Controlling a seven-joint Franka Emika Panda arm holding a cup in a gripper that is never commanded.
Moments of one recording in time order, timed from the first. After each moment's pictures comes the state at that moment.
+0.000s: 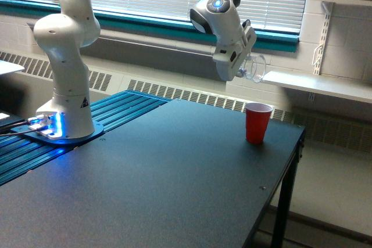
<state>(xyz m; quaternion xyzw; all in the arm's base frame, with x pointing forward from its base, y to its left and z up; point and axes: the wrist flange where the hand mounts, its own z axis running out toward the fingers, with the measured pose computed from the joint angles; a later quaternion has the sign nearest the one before) 0.453 0.269 0.322 -0.81 0.45 0.10 0.36</state>
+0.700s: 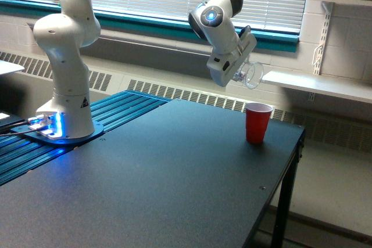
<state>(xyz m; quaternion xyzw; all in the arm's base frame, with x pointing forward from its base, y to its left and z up) 0.449 0.251 0.303 -0.75 0.51 0.15 0.39</state>
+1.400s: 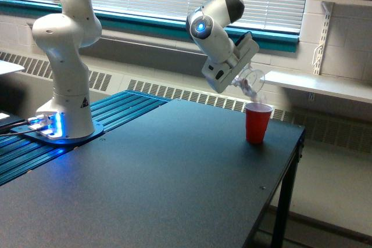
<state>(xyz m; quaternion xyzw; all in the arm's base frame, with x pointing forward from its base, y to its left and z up) 0.454 0.213 0.284 -0.69 0.57 0.17 0.41</state>
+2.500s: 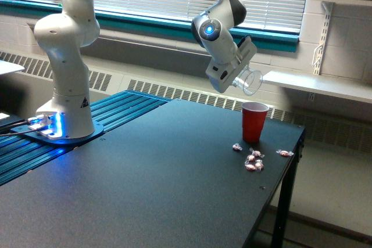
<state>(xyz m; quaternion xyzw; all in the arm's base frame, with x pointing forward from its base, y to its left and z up) 0.443 0.277 0.271 -0.73 0.53 0.18 0.40</state>
